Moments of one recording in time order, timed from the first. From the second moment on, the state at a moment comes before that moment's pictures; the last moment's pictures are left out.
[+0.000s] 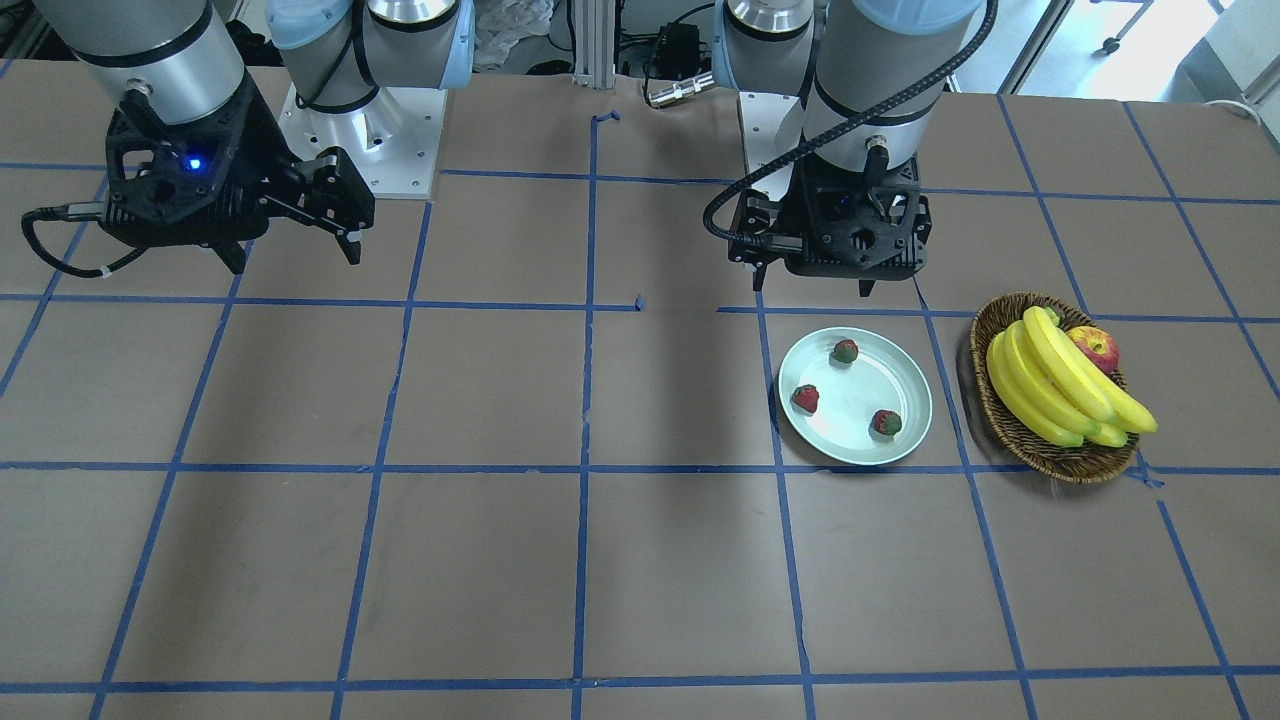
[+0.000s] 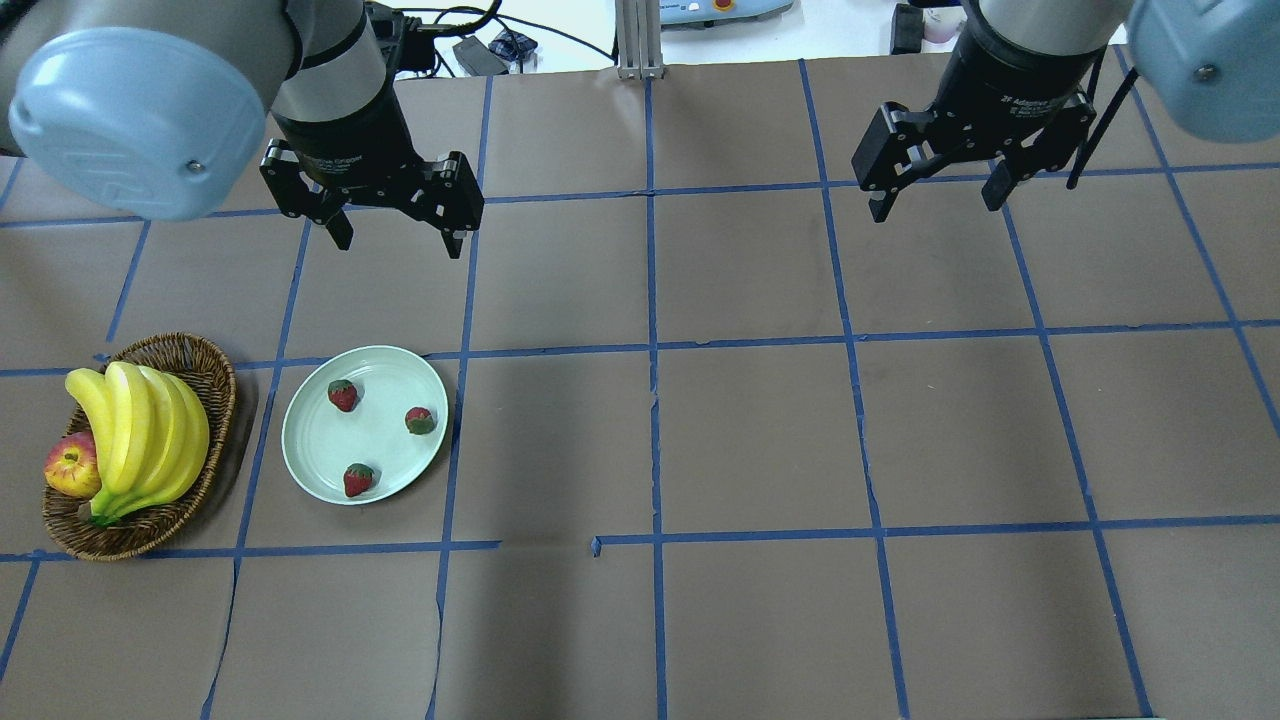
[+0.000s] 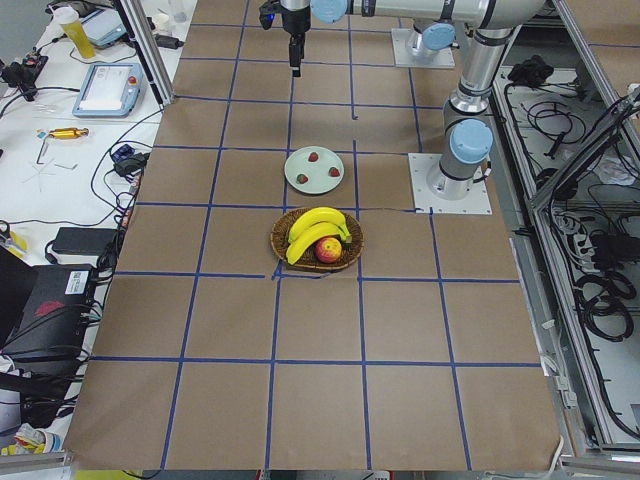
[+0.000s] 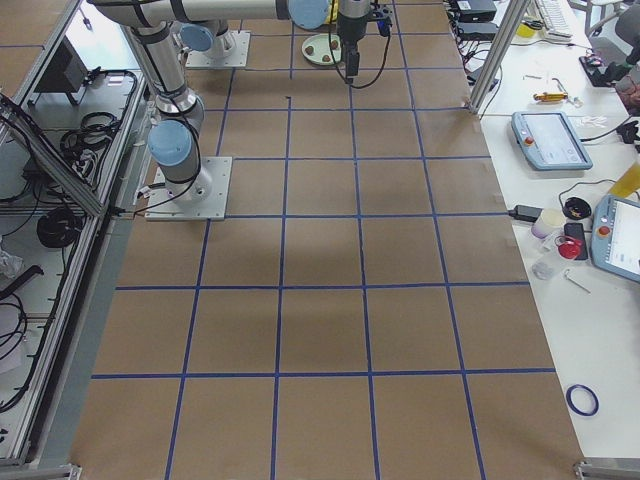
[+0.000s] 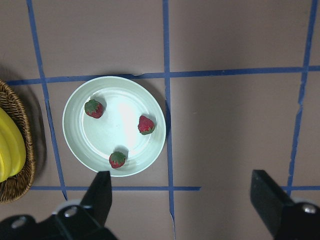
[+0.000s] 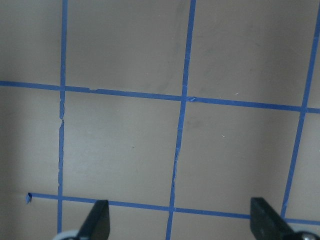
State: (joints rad) left arm -1.71 -1.65 -1.51 -1.57 1.66 -0.03; right arm 1.57 -1.54 1.51 -1.55 -1.53 -0.10
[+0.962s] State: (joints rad) left arm -1.69 -1.61 -1.53 -1.45 1.52 0.07; right arm 1.57 -1.55 1.50 -1.59 -1.59 -0.10
